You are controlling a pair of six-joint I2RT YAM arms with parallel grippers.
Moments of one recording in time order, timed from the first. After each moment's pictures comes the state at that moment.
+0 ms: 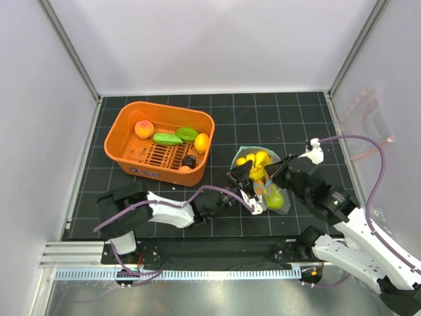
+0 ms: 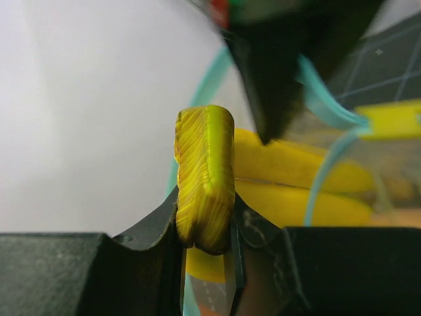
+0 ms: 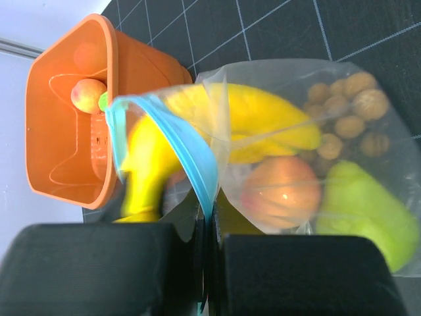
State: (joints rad) left arm -1.26 1.67 0.72 1.23 -0.32 1.08; right arm 0.70 0.70 0.82 -0.65 0.40 1.07
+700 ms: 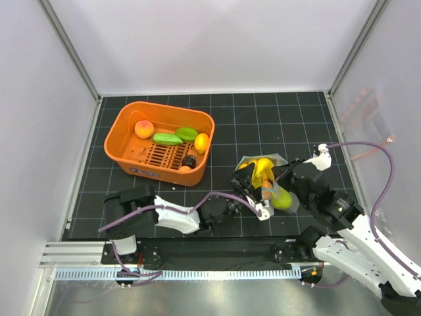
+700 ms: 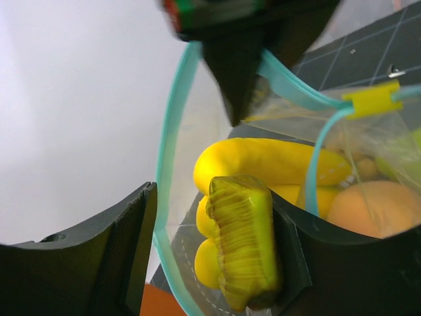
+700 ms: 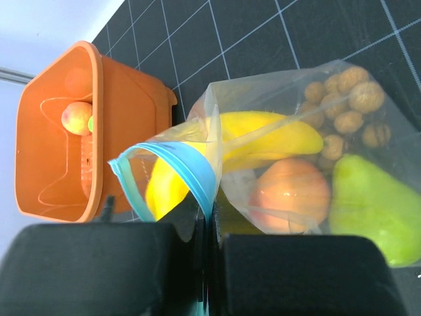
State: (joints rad) left arm -1.35 1.79 0.77 1.24 -0.45 1.03; right arm 0.70 0.63 0.77 -0.68 0.48 1.08
